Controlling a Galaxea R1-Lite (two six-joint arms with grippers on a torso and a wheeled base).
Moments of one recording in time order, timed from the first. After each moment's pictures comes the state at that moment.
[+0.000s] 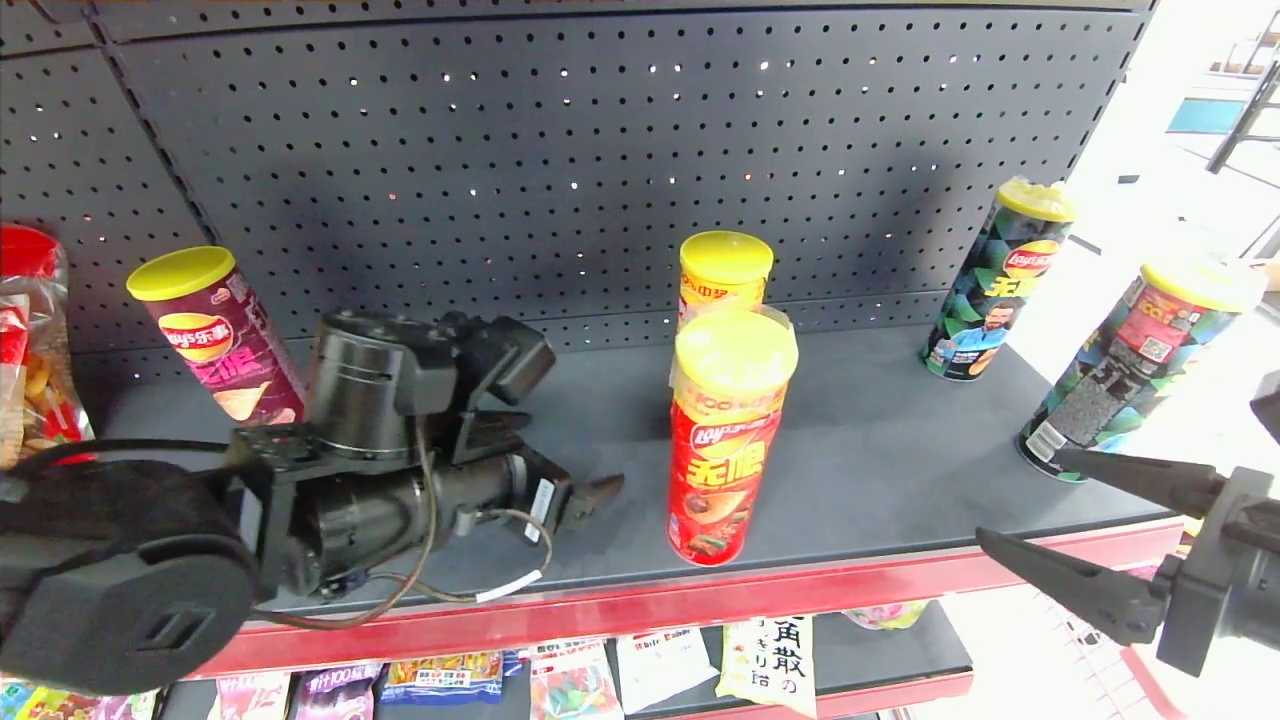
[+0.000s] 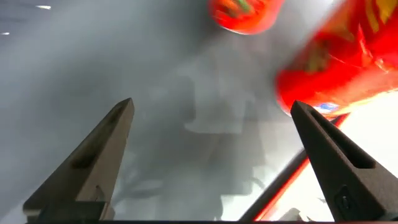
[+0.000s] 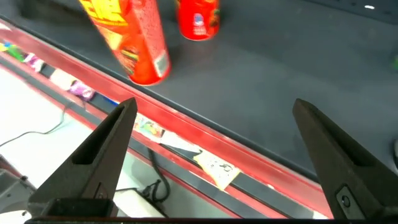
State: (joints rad) left arm -0.64 1.67 -0.76 -0.45 0.03 0.07; right arm 0.42 1.05 -0.43 -0.33 0.11 -0.11
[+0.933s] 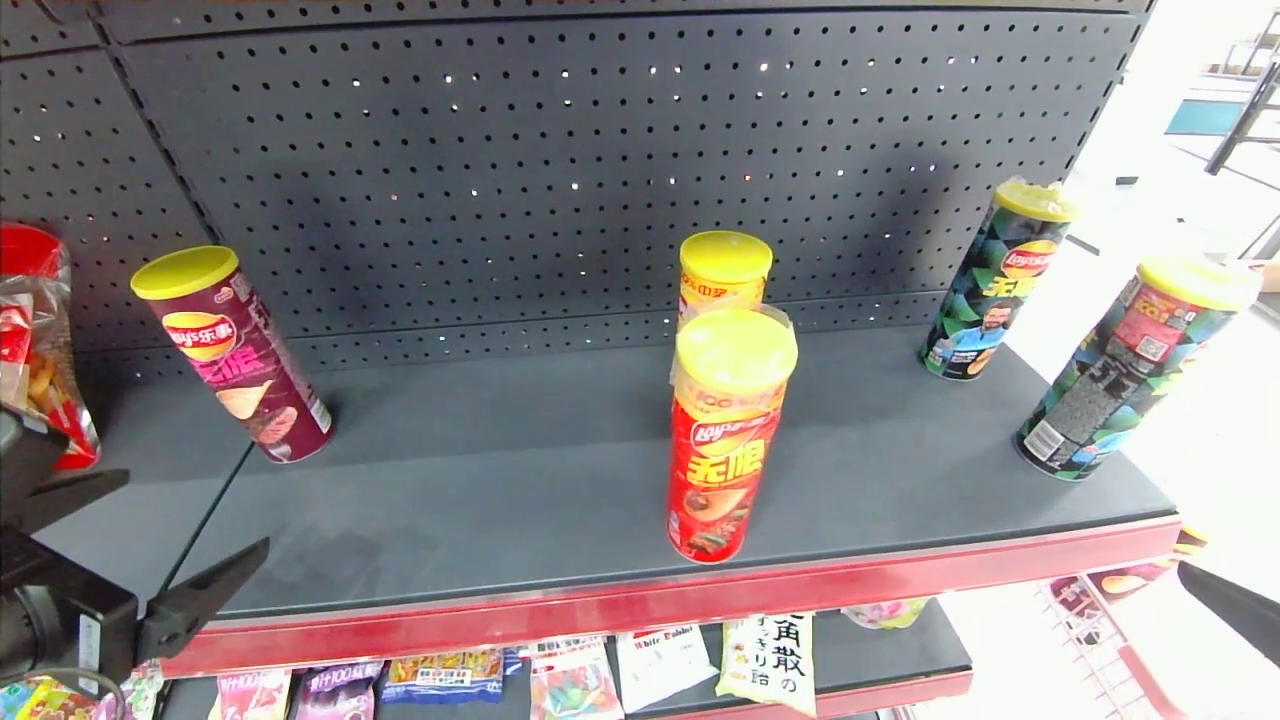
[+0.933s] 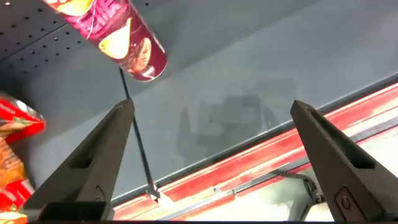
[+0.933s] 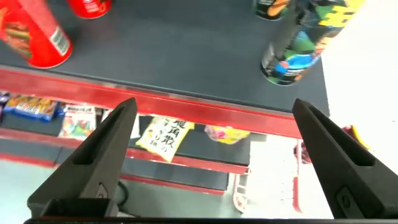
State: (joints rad) left arm -0.23 0.95 -0.47 -0.10 0.10 0.28; right arm 0.18 0.72 -0.44 0.00 -0.01 -0.14
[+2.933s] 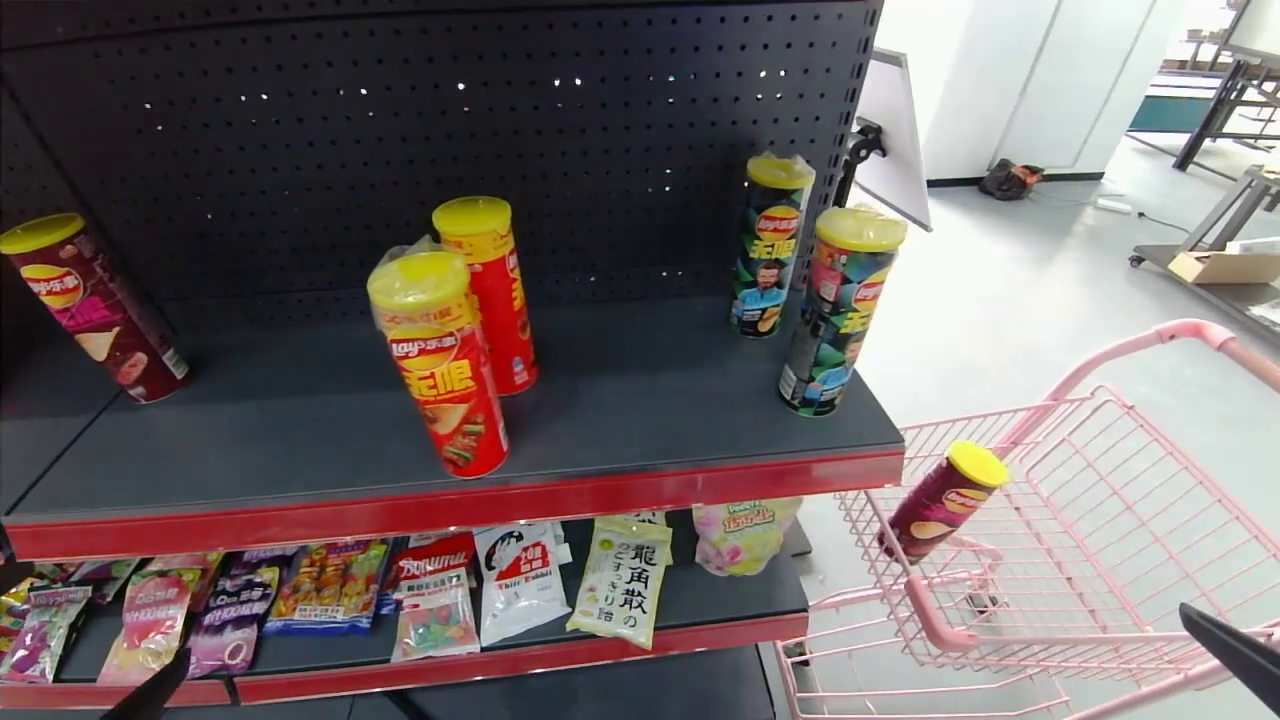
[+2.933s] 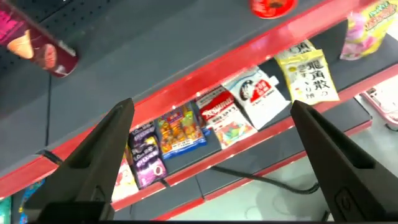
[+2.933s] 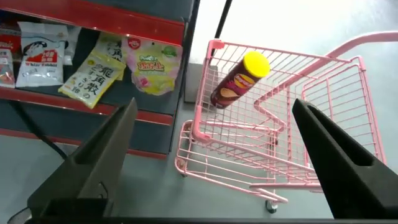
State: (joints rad) left arm -0.22 0.63 -0.30 -0.04 0.10 0.36; right arm 0.13 0.69 -0.37 0.00 -0.02 -0.23
